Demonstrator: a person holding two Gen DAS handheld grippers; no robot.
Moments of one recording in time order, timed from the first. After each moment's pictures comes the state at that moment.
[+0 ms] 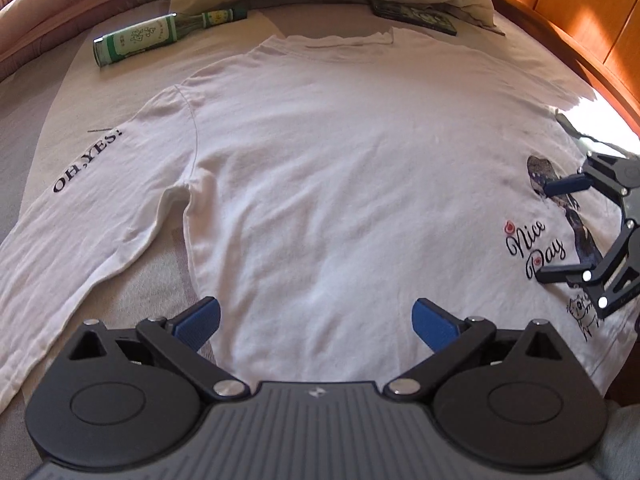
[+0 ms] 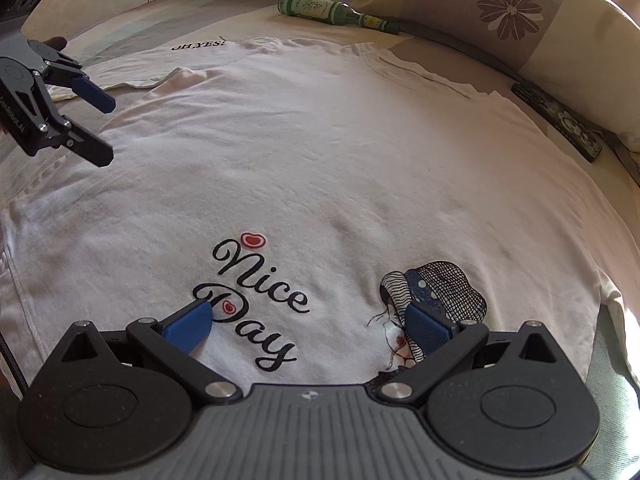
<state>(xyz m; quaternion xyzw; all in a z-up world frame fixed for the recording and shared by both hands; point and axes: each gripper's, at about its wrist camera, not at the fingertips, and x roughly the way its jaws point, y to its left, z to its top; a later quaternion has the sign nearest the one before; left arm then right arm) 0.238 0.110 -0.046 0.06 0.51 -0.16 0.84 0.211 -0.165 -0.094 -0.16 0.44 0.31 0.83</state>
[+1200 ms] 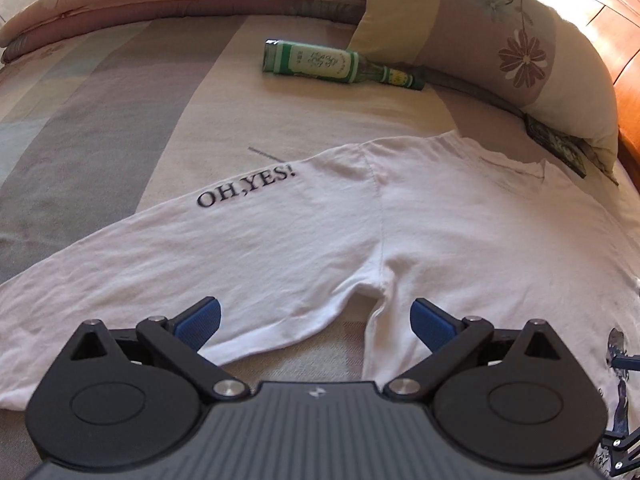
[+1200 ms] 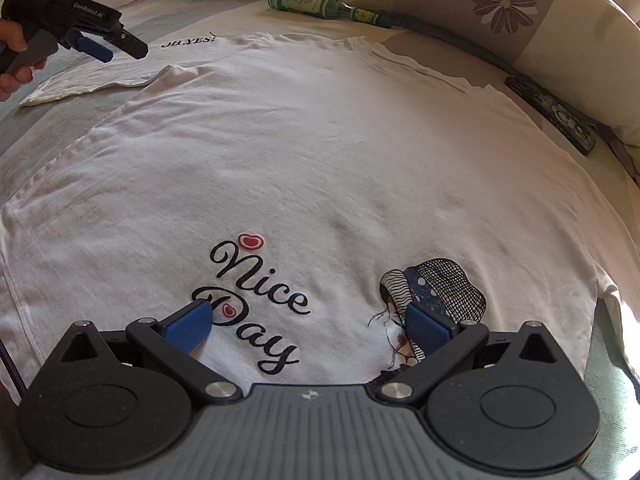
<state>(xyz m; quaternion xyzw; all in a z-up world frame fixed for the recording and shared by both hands) 0.286 0.191 -0.030 -0.07 0.46 -0.02 0.88 0.212 -0.159 -0.095 -0.16 0.45 0.29 0.83</state>
